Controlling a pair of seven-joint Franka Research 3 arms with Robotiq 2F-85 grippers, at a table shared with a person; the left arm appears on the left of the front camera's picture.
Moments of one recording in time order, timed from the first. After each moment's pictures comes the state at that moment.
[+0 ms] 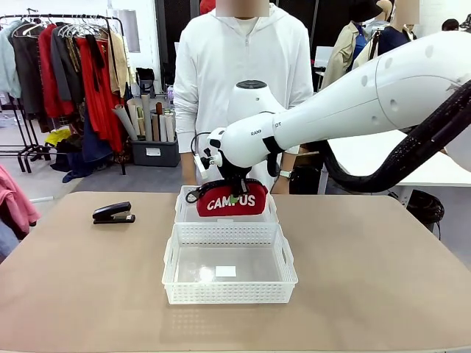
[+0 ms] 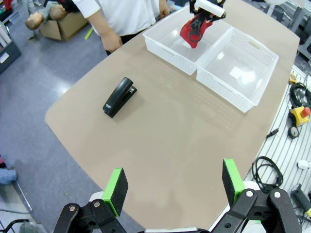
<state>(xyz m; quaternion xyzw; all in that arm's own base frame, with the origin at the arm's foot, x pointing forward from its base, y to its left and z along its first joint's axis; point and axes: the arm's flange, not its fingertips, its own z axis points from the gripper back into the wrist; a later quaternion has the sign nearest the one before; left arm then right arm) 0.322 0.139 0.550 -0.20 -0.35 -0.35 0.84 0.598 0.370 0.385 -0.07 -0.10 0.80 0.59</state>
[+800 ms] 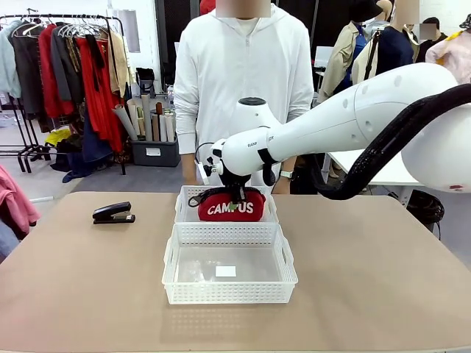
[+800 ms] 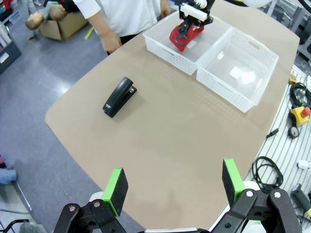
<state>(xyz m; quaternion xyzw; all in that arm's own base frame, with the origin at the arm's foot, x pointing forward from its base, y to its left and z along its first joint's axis) 0.322 0.139 0.550 -0.20 -0.35 -0.35 0.84 0.643 0.366 0.340 -0.05 -0.11 0.79 0.60</state>
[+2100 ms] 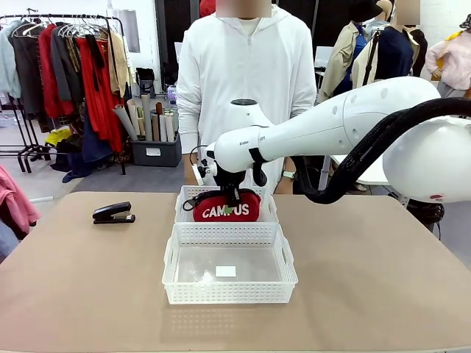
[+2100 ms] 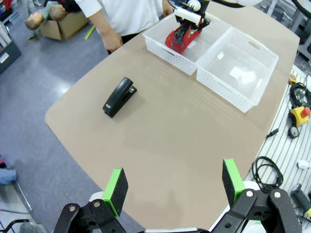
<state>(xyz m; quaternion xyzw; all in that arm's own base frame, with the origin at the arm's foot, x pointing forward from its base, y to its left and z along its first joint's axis) 0.322 0.139 0.550 -0.20 -0.35 -0.35 0.84 0.654 0.382 0.333 -0.03 -0.09 0.79 0.60</state>
